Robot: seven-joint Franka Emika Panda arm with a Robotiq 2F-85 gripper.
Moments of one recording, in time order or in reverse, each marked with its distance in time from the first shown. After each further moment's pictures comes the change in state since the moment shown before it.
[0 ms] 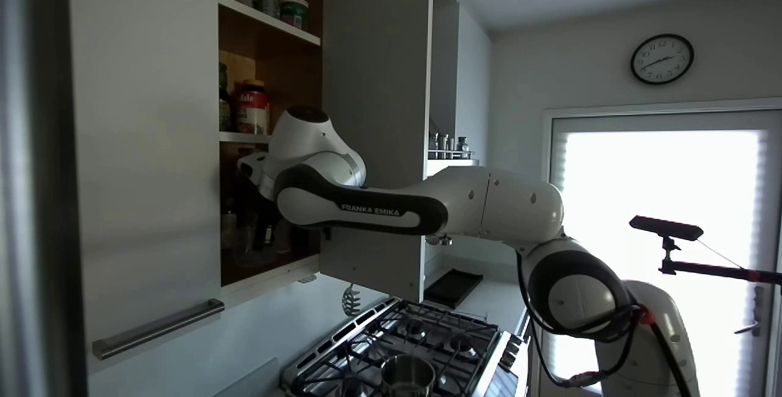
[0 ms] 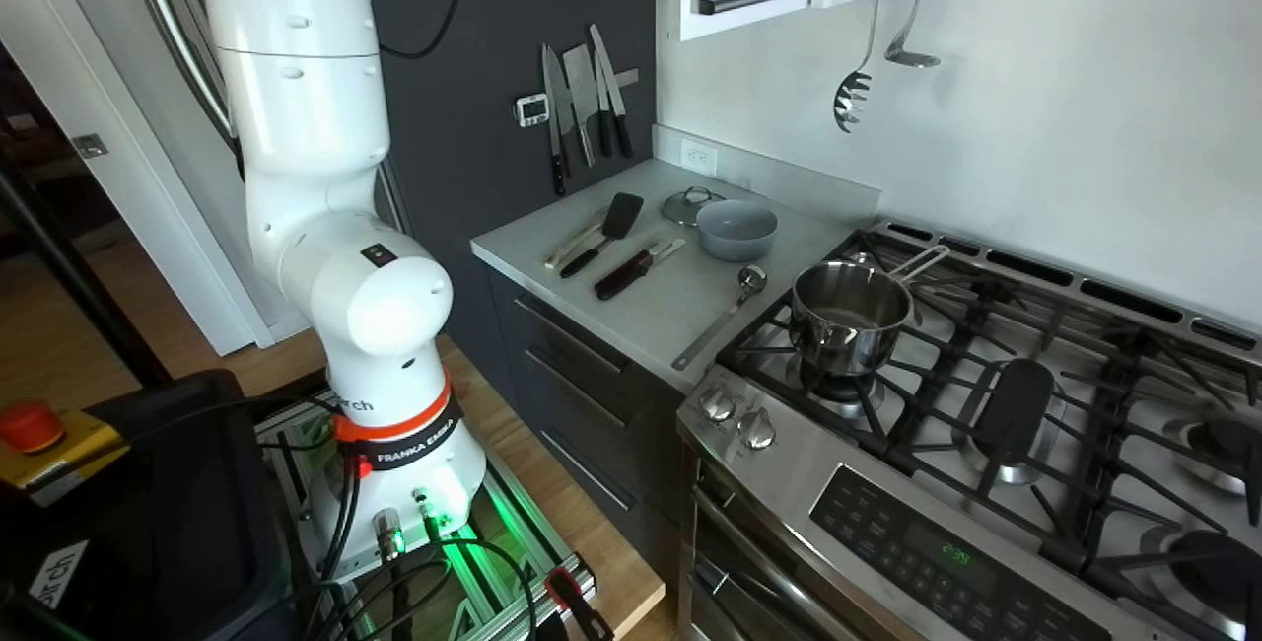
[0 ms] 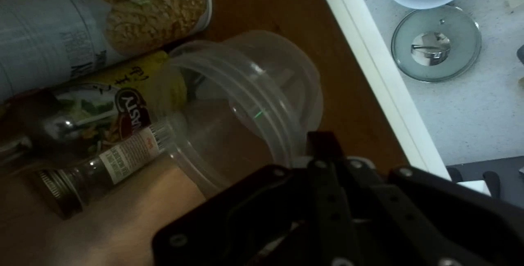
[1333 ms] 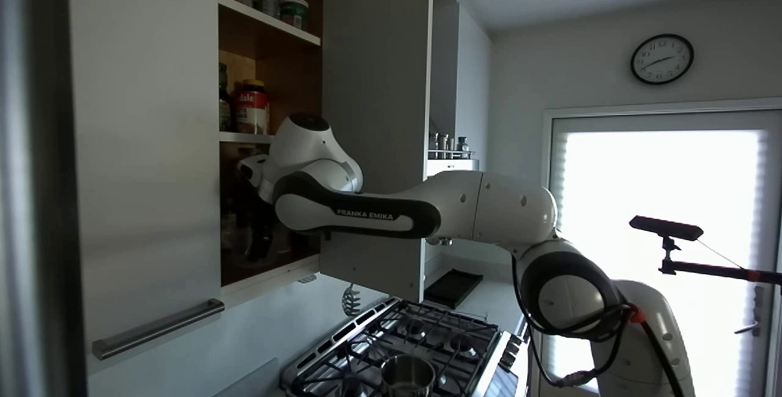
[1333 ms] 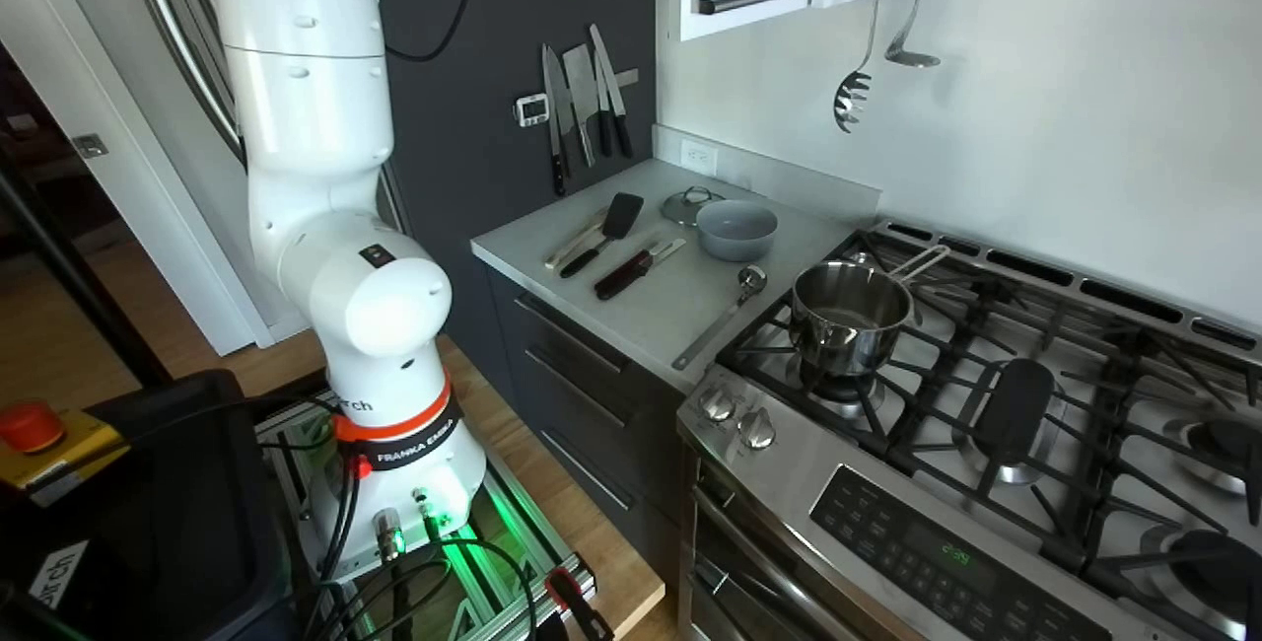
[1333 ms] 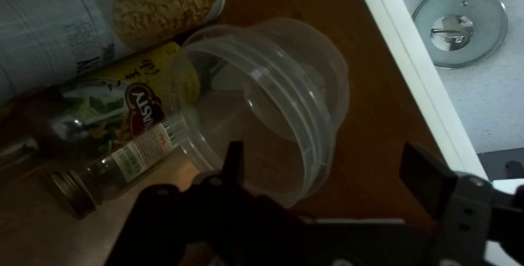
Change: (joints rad) arm -0.016 0.027 -0.003 0.001 0.015 0.079 0.004
